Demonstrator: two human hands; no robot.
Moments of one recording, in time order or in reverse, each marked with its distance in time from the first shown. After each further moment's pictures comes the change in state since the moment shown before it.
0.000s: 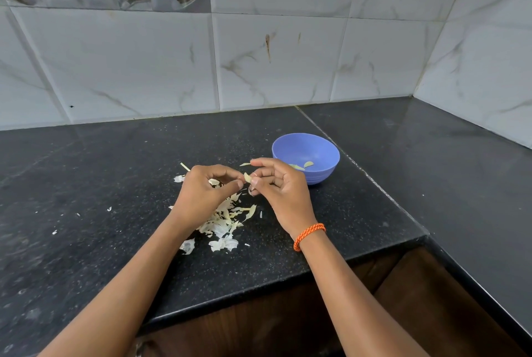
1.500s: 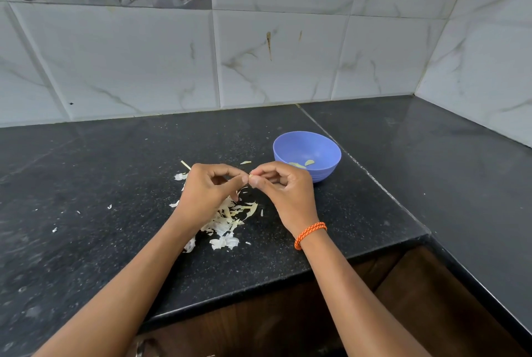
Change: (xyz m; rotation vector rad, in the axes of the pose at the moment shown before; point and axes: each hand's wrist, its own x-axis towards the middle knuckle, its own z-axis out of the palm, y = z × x) left_hand -0.003 0.004 0.007 -0.160 0.018 -0.008; right_hand -0.002 -0.001 -0.002 -0.098 0.049 -0.097
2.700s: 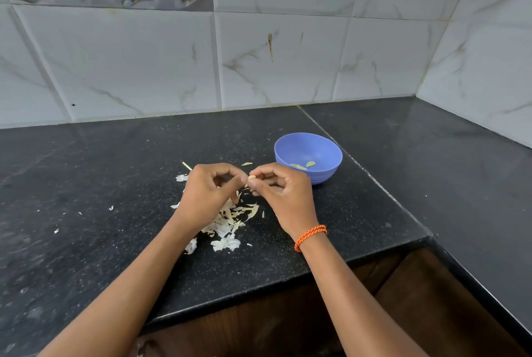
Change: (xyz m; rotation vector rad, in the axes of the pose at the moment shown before) left_hand 0.002 -0.002 -0.001 0.110 -0.001 0.039; right_hand -0.001 -0.002 0.004 0.024 -0.031 0.004
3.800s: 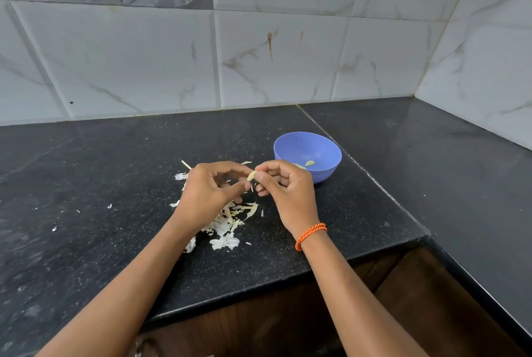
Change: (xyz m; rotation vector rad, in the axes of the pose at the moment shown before) left_hand 0.000 -0.001 0.000 -0.017 -0.025 0.008; right_hand 0.002 0.004 -0.004 0.053 0.056 0.062
